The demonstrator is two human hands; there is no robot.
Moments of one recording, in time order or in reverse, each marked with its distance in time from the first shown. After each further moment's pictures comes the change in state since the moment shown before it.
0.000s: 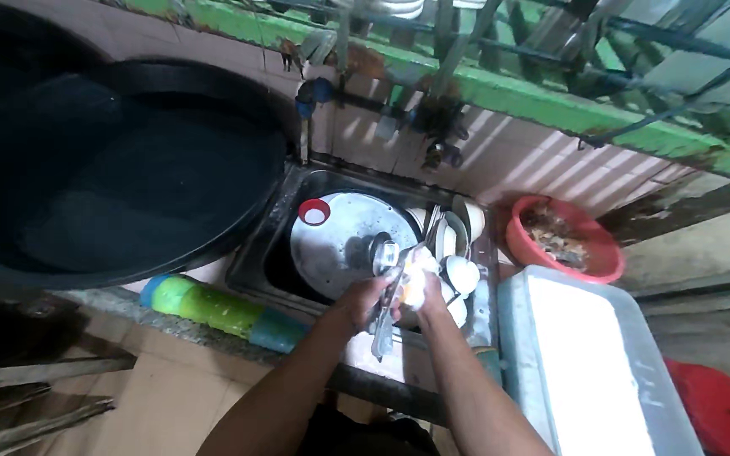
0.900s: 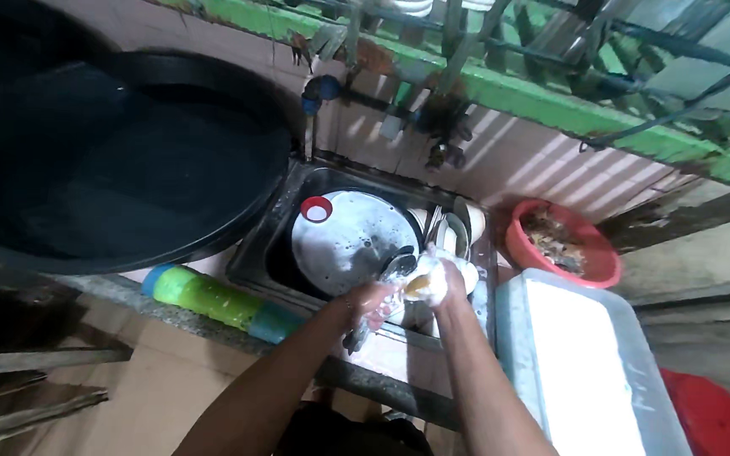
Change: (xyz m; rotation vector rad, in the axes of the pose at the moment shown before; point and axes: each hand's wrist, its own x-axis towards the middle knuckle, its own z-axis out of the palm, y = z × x) left_hand 0.004 0.002 -0.008 0.437 0.036 -0.199; right_hand -0.013 -0.038 0.006 -0.042 0.075 -0.086
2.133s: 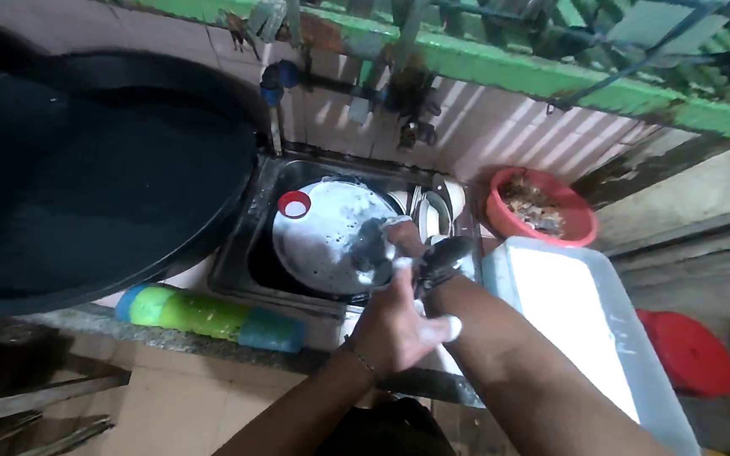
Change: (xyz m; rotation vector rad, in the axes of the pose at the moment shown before) left_hand -0.097 0.020 0.078 0.622 0.265 0.364; right_hand 0.096 -0.001 0.024 -1.529 -0.183 0.025
